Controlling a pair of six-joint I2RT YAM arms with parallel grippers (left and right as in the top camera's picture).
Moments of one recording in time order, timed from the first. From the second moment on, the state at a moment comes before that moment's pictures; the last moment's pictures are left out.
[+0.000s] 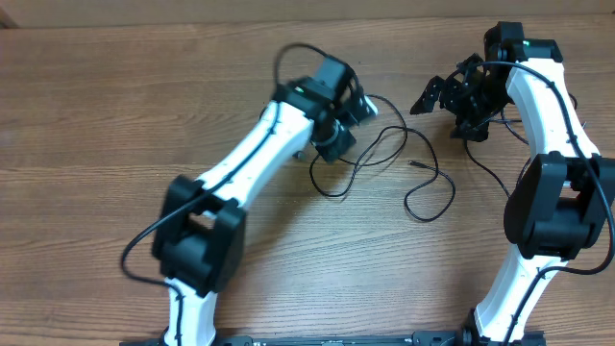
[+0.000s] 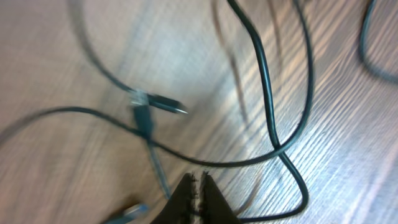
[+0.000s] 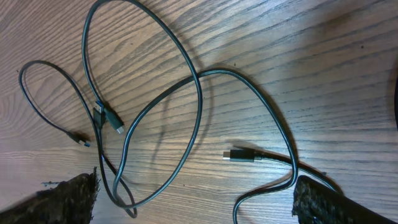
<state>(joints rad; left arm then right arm) -0.53 2.05 1.74 -0.89 0.20 0.37 -0.08 2.12 1.84 -1.24 -0.43 0.25</state>
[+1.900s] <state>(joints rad) -0.03 1.97 1.73 -1.05 0.19 -0.16 -0.01 2.02 2.10 -0.36 -0.58 0.35</state>
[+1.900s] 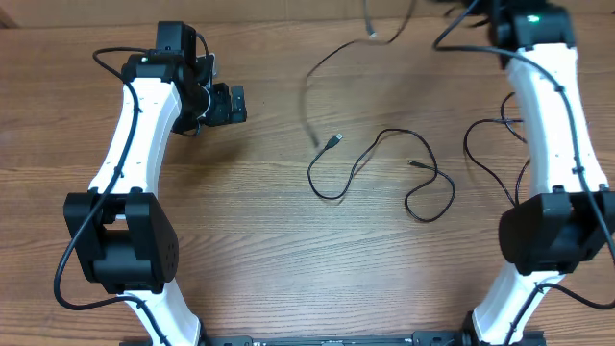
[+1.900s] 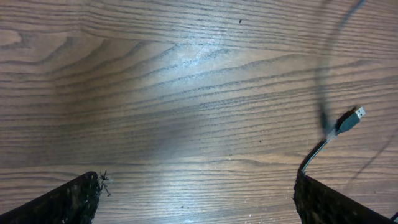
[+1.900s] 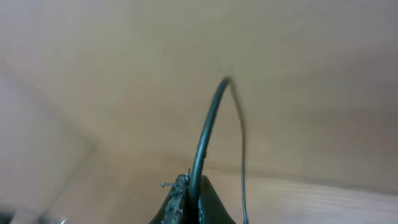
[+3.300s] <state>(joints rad) -0.03 1.97 1.72 -1.05 0.20 -0.16 -0.37 2.00 2.08 -1.26 -0.13 0.29</state>
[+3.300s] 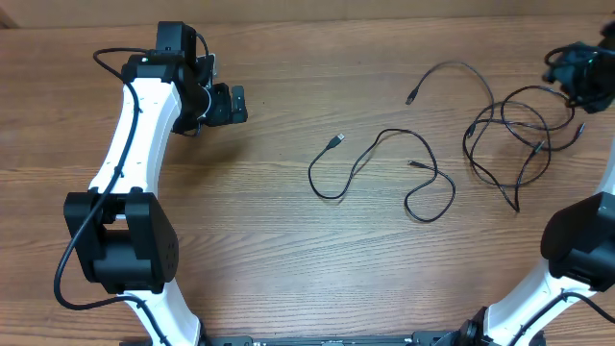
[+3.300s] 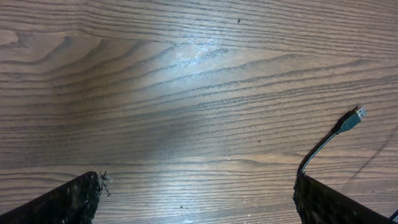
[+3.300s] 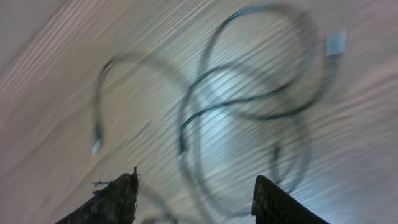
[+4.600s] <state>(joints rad) -0.03 1.97 1.72 -1.05 0.20 -0.16 0.24 2.10 1.75 -1.33 0.00 0.43</state>
